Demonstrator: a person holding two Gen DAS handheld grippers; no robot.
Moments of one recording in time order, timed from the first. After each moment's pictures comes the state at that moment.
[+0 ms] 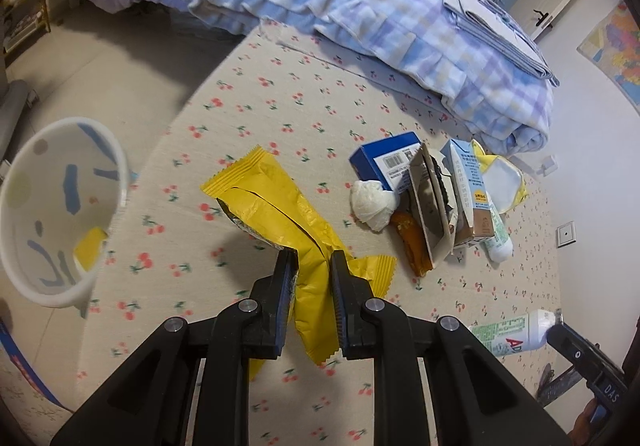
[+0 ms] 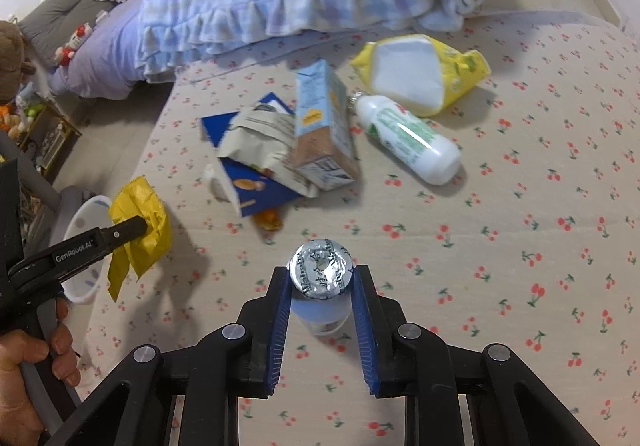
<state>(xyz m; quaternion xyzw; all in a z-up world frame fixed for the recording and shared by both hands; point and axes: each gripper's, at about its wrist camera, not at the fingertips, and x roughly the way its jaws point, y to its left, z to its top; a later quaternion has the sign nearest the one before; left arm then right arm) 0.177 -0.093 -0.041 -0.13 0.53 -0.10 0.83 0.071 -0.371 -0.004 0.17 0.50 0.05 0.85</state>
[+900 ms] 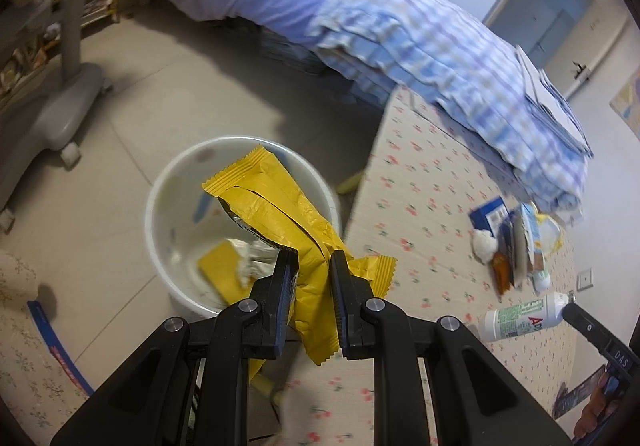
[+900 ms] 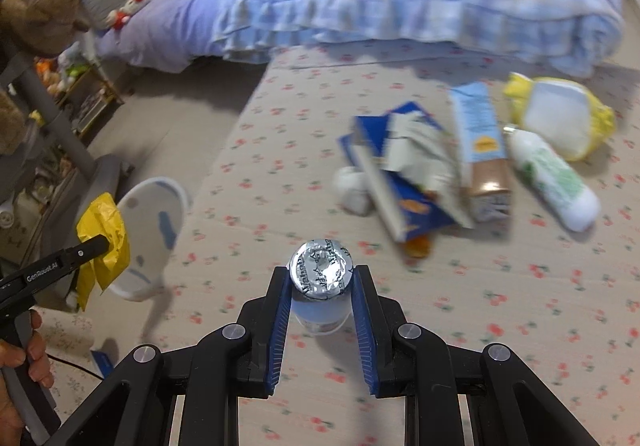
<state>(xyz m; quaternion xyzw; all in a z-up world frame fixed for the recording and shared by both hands) 0.148 0.087 -0.021 -0.16 0.49 -0.01 0.85 0.107 -0.251 0.010 0.12 0.49 0.13 0.86</state>
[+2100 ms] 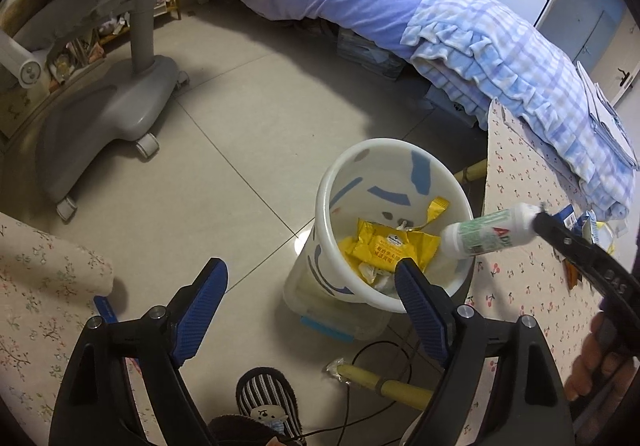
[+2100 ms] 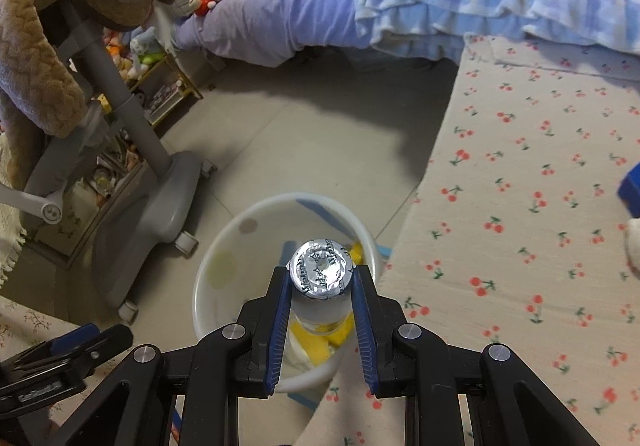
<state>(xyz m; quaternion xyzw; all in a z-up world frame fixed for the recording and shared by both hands) 0.115 0.195 -0.029 -0.13 0.51 0.08 0.85 0.173 -0.065 -0.037 0.14 0.44 0.23 0.85</state>
